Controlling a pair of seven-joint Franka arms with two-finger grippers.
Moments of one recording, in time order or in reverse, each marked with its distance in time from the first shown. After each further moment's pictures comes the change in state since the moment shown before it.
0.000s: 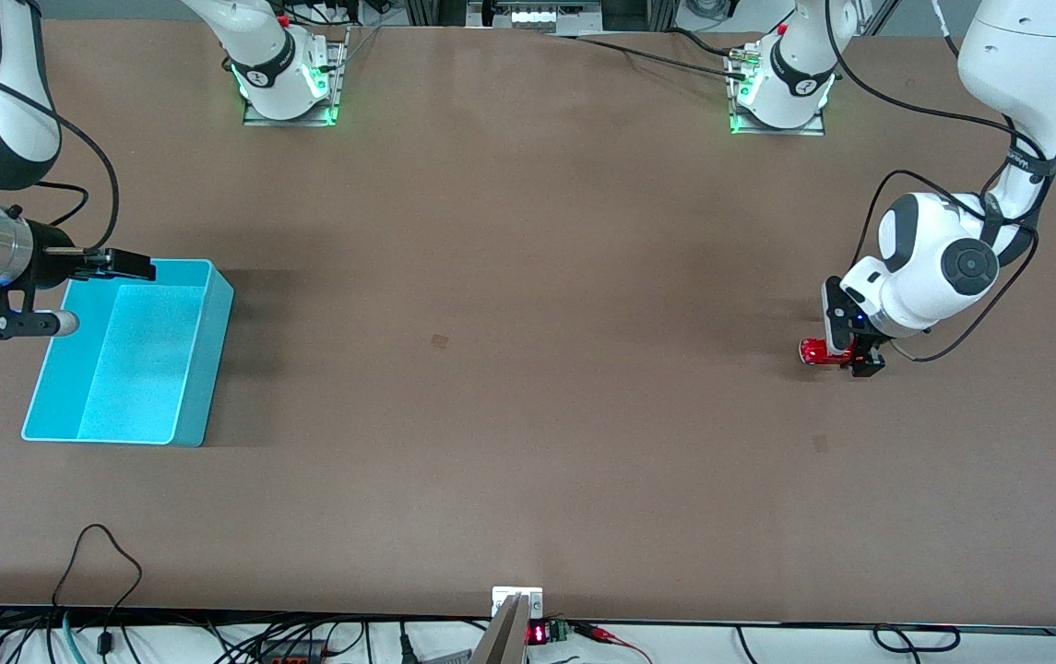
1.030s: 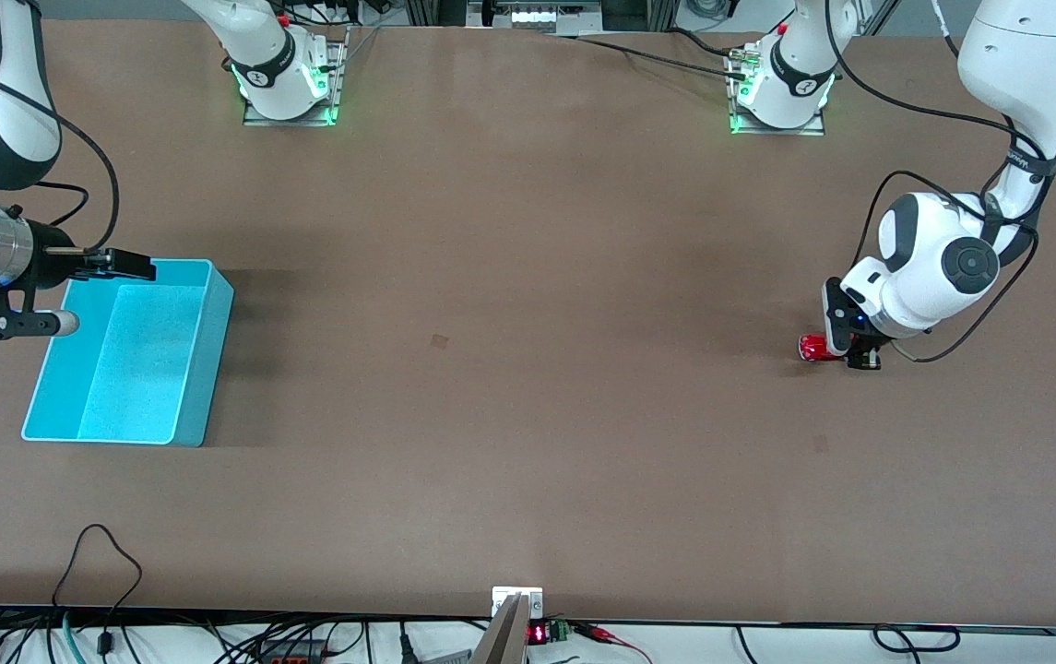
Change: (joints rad) left arm 0.000 -0.001 0.000 0.000 0.000 0.010 0.000; right arm 0.000 0.000 0.000 0.000 0.000 0.000 0.000
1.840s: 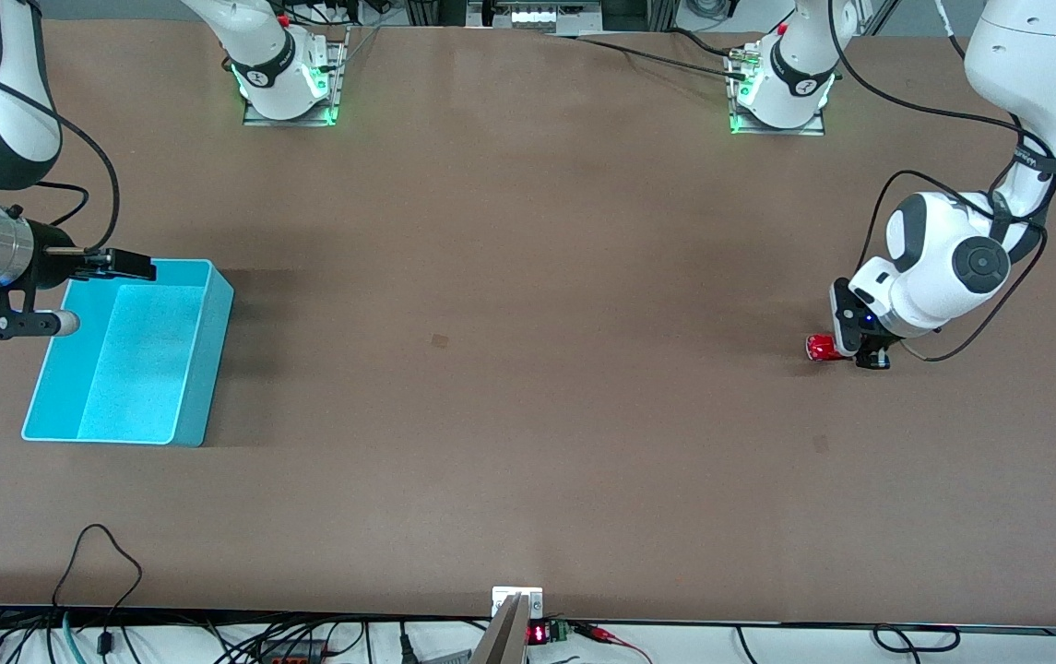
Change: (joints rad) left arm 0.035 0.000 0.006 0.000 0.000 -0.001 0.009; right arm 0.000 0.000 0.000 0.000 0.000 0.000 0.000
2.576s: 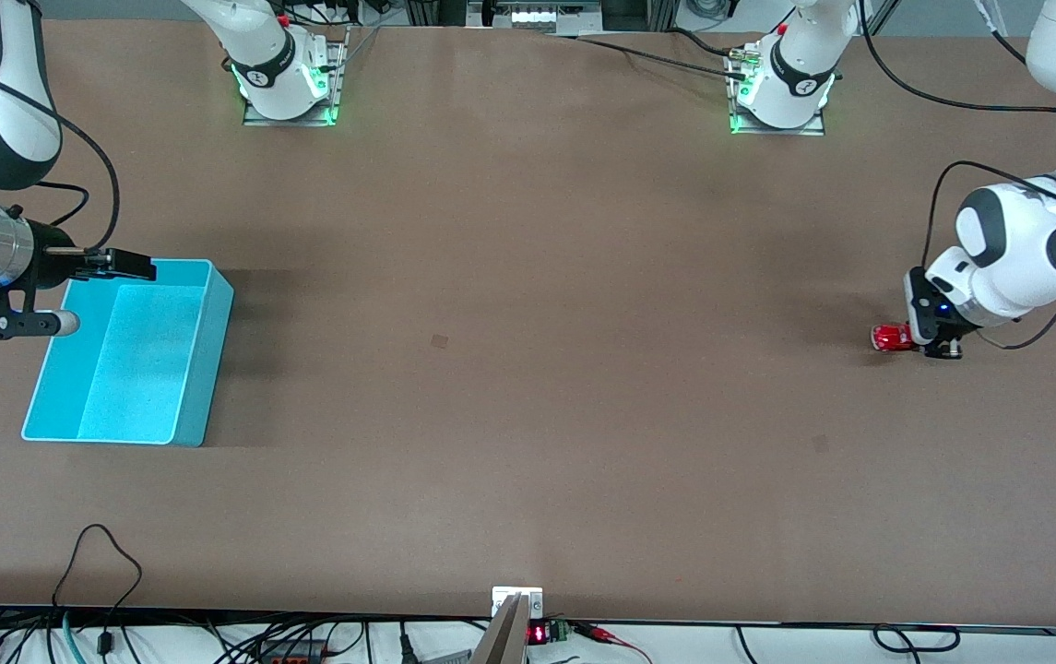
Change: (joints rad) left arm 0.239 0.019 0.006 0.029 0.053 0.003 0.243; right arm 0.000 0.000 0.000 0.000 0.000 0.000 0.000
